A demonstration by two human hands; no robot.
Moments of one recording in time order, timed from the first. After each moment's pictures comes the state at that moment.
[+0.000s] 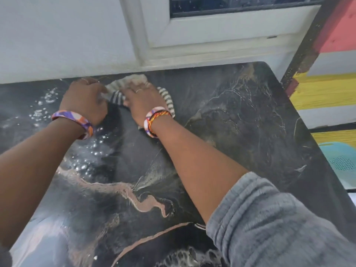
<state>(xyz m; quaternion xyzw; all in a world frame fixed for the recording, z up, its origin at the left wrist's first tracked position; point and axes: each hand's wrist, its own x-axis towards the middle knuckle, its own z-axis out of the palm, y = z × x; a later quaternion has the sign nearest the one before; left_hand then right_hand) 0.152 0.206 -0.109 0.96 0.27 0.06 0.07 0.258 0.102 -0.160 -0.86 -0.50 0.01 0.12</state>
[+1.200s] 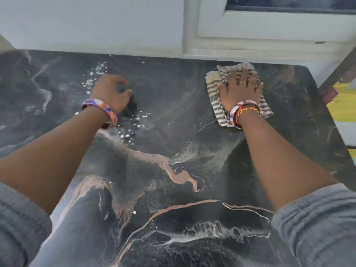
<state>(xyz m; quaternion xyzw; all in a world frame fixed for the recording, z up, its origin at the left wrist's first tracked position) 0.095 0.213 -0.113 0.89 0.40 0.12 0.21 0.302 0.005 -0.151 -0.97 -0.24 0.06 0.03</state>
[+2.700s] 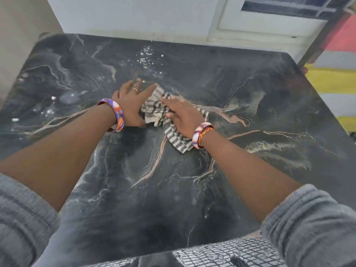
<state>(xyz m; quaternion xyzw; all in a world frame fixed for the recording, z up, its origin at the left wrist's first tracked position) -0.100 0.250 -0.106 0.97 0.15 -0.13 0.12 -0.012 0.087 -0.138 -0.86 -0.46 0.10 0.20</state>
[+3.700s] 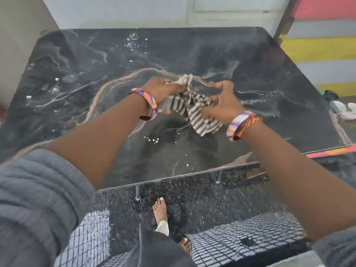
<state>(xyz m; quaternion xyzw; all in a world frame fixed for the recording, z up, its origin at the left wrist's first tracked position) -0.138 0.106 -0.066 0.76 0.23 -0.06 0.60 -0.093 -0.067 -0.069 -0.83 -0.17 0.21 0.50</state>
